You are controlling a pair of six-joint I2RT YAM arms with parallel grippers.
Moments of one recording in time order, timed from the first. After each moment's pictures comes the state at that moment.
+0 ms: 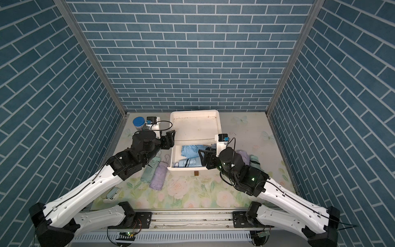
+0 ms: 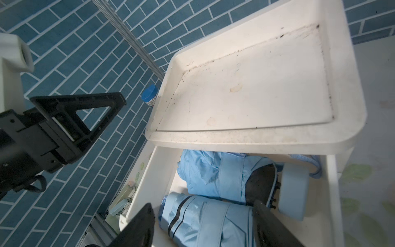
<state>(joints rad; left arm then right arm) -0.76 1.09 1.10 -0.37 -0.43 -0.44 1.04 0.90 0.93 -0.41 0.28 0.66</state>
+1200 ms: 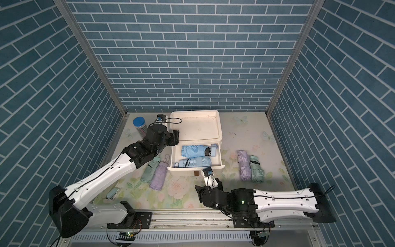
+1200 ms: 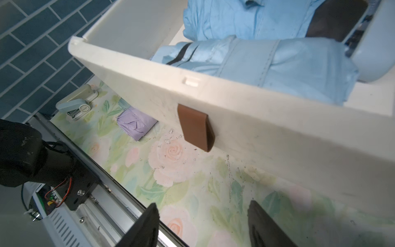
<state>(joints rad) -0.69 1.30 1.14 -0.36 -0.38 -0.42 1.58 0.91 0.66 -0.50 0.63 0.78</state>
